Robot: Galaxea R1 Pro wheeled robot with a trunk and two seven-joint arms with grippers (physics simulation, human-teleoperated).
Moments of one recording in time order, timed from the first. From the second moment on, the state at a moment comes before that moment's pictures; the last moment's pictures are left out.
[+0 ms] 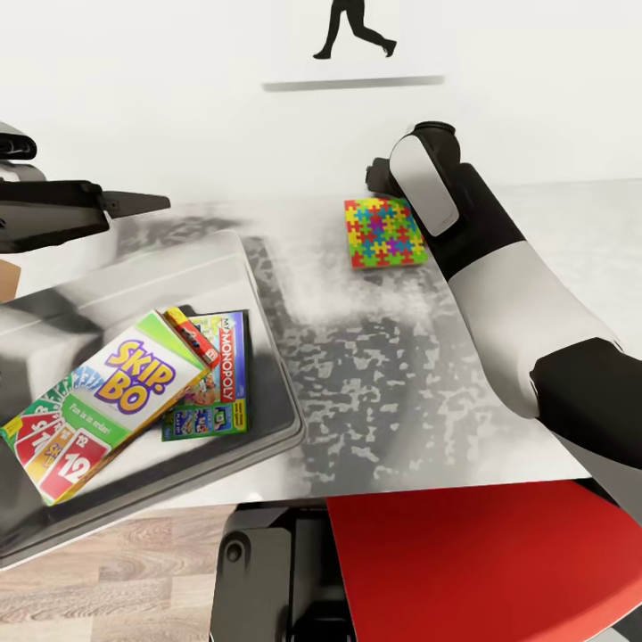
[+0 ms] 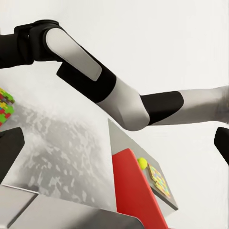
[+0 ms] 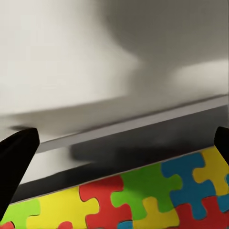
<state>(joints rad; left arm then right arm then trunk) -1.31 0.54 -0.09 -1.49 0.70 1.04 -1.44 -1.70 0.12 0.38 -0.81 -0.78 0.72 -0.75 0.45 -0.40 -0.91</state>
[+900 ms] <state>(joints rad) -1.31 0.54 -0.09 -1.49 0.73 1.04 -1.44 -1.70 0.12 0.38 -0.81 -0.77 0.71 -0.75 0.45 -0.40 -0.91</state>
